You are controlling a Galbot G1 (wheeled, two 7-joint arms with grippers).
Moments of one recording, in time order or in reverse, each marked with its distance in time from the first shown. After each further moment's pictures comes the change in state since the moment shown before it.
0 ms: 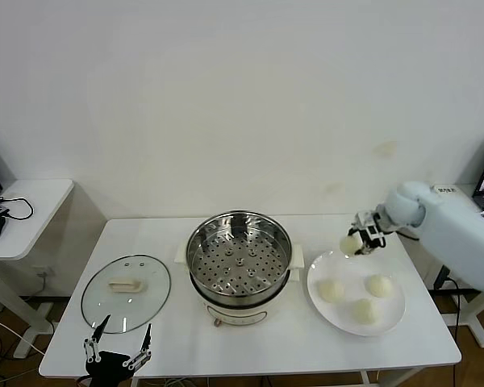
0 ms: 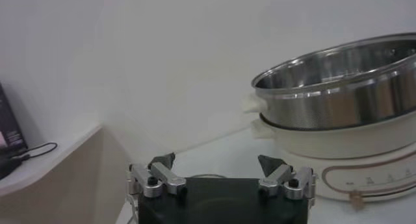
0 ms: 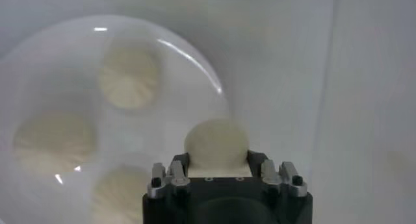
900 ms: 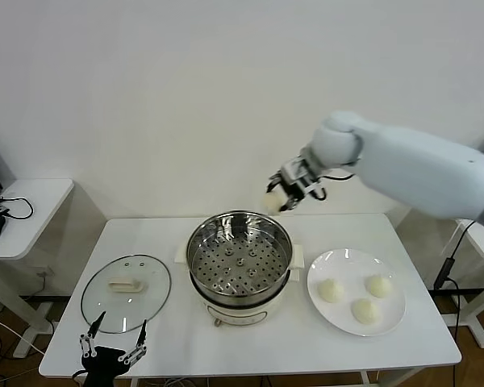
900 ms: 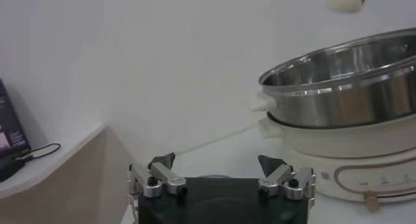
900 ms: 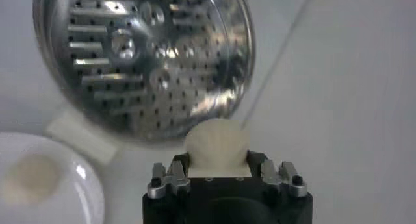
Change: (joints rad) left arm -0.022 0.006 -0.035 0.022 -0.020 0.003 0.001; right arm 0.353 0.409 -0.393 0.034 0.186 0.150 0.112
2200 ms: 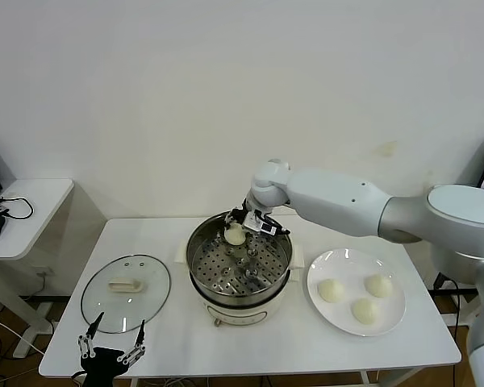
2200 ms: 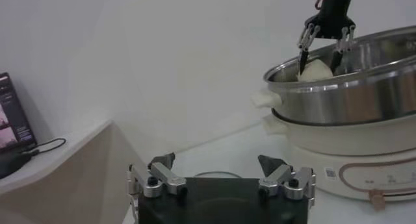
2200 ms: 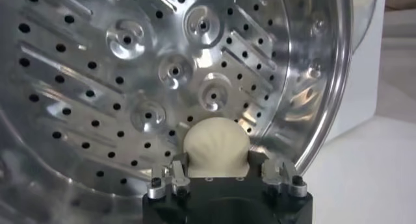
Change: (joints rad) left arm -0.009 -0.014 0.002 0.006 0.005 0.003 0.004; right arm -0.161 0.186 -0.027 -0.215 -0.382 0.344 0.156
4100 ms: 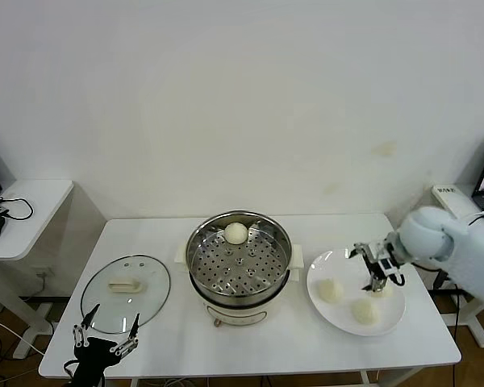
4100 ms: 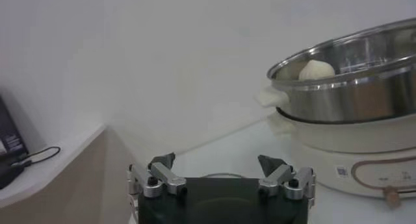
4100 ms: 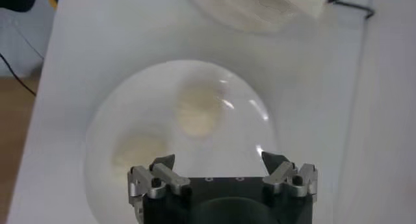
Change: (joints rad) left arm -0.034 0.098 -0.044 0.009 -0.070 0.061 0.024; right arm -0.458 -0.799 0.445 0.485 0.196 -0.621 -0.196
